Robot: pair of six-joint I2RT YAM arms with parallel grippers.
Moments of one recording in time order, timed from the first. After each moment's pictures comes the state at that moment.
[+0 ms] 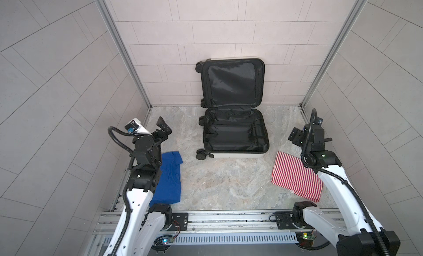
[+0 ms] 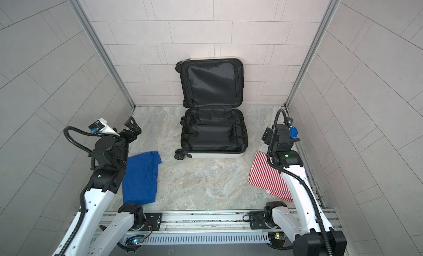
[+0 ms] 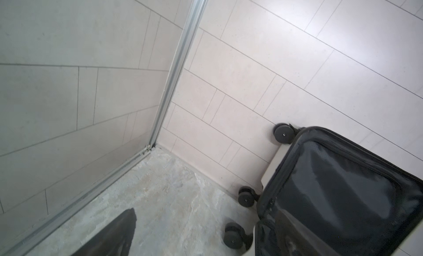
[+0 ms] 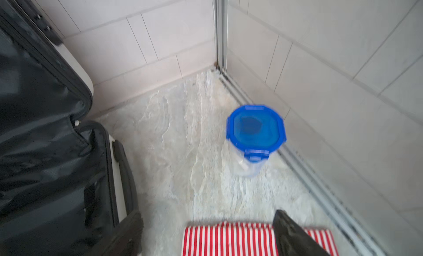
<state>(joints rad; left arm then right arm) -0.07 0.70 0.75 -0.10 -0.35 -0.50 0.00 0.95 0.89 -0.54 0.34 0.38</state>
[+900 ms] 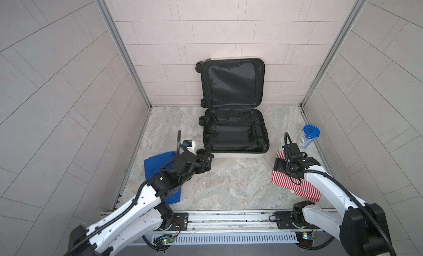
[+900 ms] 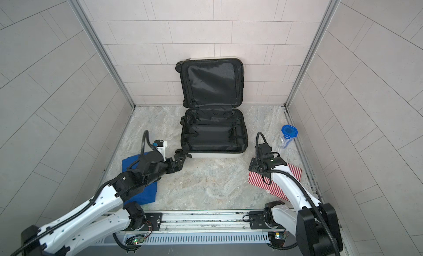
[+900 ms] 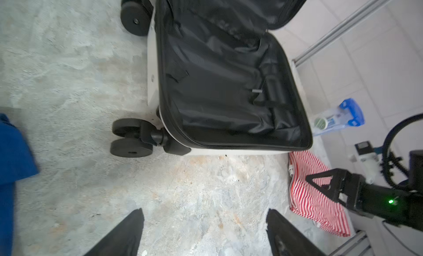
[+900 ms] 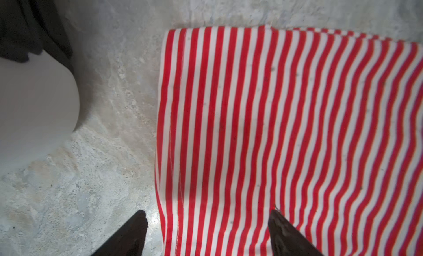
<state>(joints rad) -0.79 0.84 0.63 -0.42 -0.20 -0.76 0.16 1.10 0.61 -0.71 0.13 0.56</state>
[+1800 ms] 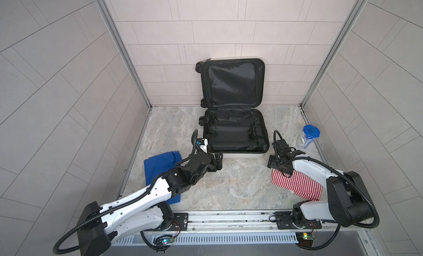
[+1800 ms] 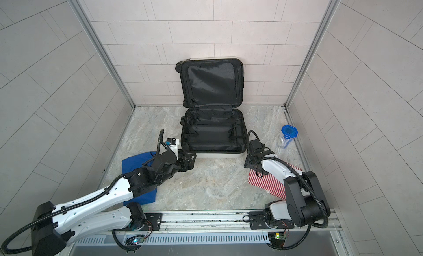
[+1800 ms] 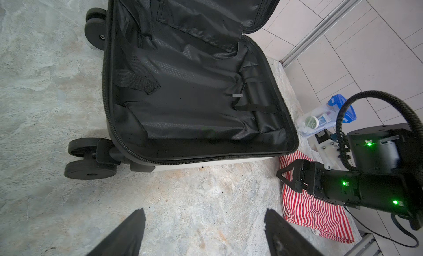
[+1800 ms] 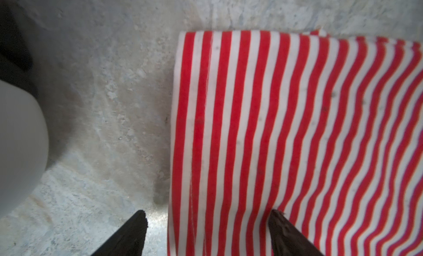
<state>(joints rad) -0.93 0.96 0.68 -0.28 -0.34 -0.77 0.21 1.37 0.66 -0.57 0.19 0.62</state>
